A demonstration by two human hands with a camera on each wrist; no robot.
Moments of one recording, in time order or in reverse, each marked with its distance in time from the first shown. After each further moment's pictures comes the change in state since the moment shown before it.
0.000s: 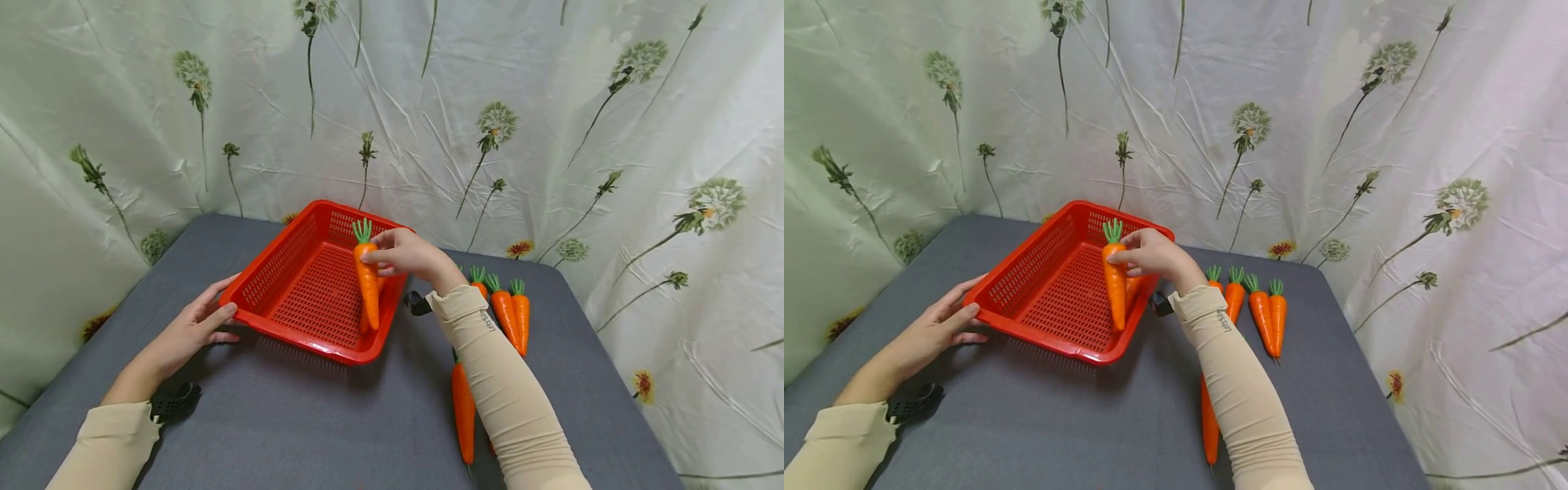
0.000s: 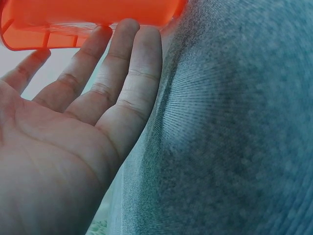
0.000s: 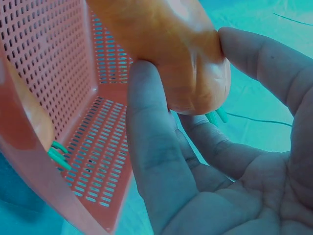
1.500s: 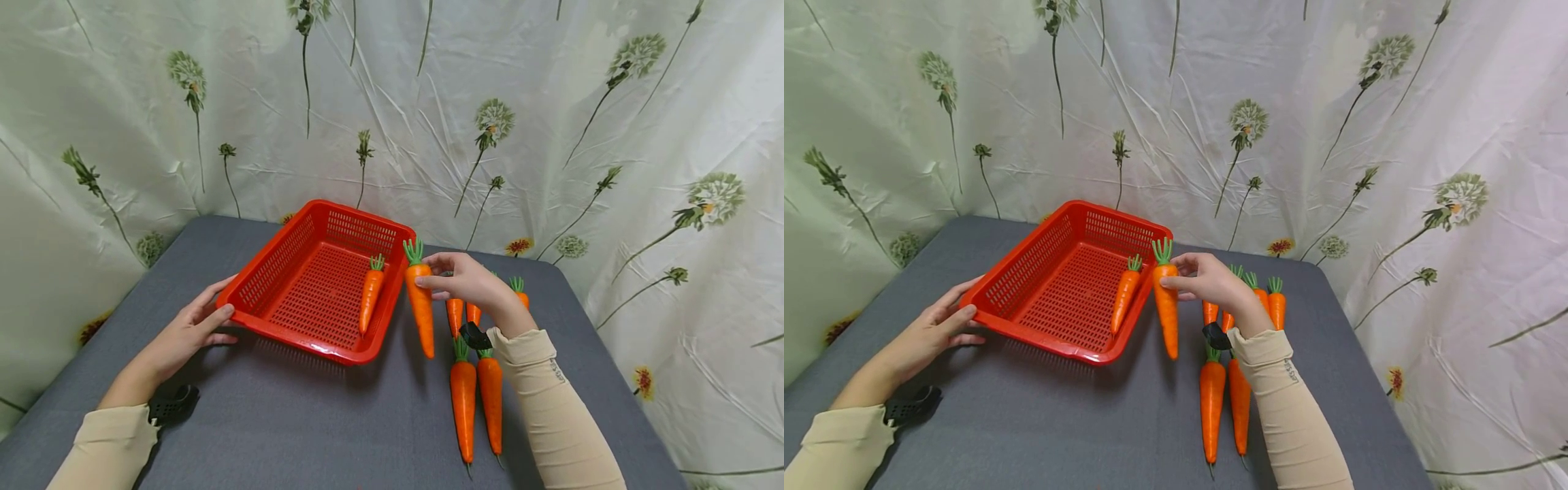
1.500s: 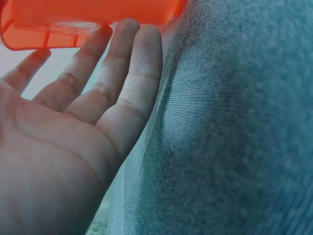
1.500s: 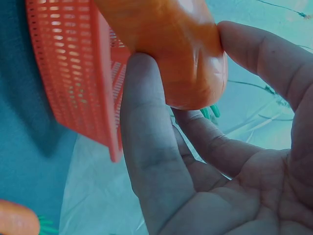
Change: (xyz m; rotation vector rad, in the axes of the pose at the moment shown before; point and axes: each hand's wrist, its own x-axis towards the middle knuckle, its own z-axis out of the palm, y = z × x) left_hand 0.002 -0.001 0.001 0.025 0.013 -0.005; right_hand -0.085 0.047 -0.040 -0.114 0.121 0.022
